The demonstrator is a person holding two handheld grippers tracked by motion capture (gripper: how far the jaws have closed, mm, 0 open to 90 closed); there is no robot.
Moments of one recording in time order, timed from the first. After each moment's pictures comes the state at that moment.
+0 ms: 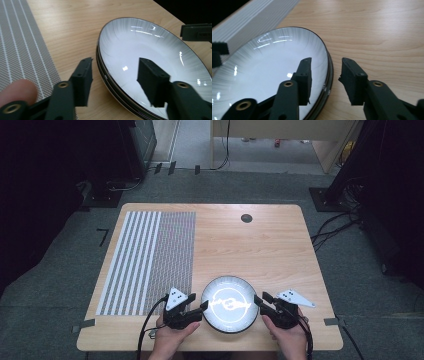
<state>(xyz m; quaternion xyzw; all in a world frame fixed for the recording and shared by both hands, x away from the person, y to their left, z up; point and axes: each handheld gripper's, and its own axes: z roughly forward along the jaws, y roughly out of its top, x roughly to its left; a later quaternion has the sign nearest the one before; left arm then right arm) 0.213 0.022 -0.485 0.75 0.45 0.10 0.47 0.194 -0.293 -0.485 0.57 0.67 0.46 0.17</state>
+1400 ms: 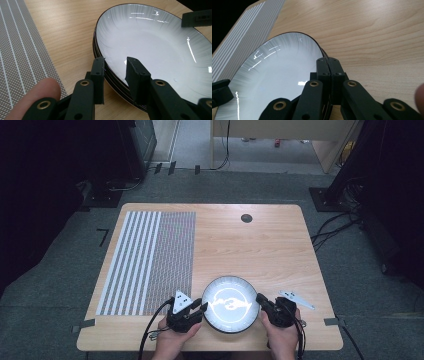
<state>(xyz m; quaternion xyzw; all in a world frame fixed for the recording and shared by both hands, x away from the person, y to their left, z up) 0.208 0.015 -0.492 0.77 0.44 0.11 0.45 0.196 -0.284 -0.490 0.67 0.57 0.45 0.13</state>
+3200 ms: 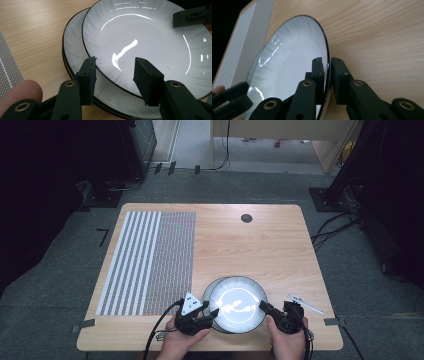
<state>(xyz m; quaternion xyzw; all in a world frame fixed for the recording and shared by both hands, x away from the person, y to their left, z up) 0.204 -0.004 -0.490 0.79 0.40 0.08 0.46 0.179 -0.294 -0.479 0.73 0.52 0.43 0.06</state>
